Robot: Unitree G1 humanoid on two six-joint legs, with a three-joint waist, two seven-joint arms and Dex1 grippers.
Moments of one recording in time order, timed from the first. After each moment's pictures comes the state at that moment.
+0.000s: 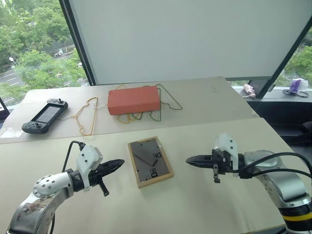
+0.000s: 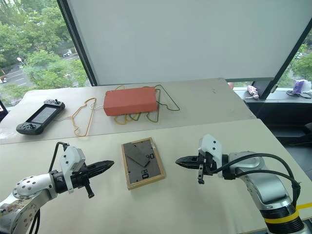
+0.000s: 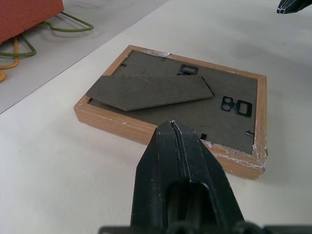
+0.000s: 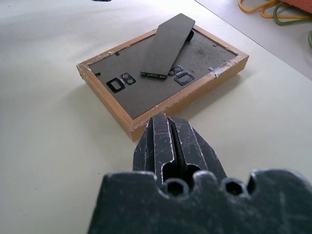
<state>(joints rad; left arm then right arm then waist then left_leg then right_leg) 0.08 0.71 0.19 -0.50 -0.51 0.48 -0.80 -0.28 -0.76 0.02 -0.32 0.44 0.50 1.08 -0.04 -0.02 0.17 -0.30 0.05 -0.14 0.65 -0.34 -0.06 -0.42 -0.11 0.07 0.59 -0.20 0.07</state>
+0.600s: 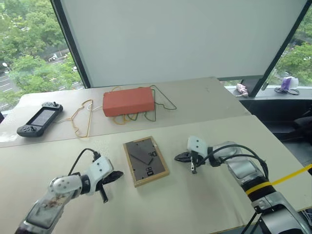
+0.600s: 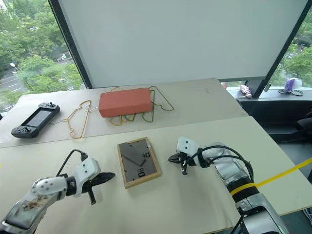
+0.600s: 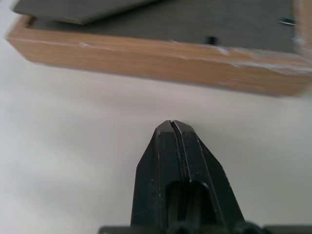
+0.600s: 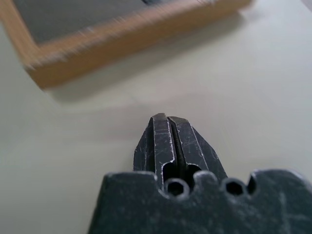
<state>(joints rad) -0.07 0.74 -0.06 -0.24 -0.18 0.35 -0.78 -0.57 -0.54 0.34 0.20 0.05 0.17 1.09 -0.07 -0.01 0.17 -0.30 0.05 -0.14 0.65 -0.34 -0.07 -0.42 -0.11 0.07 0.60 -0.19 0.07</state>
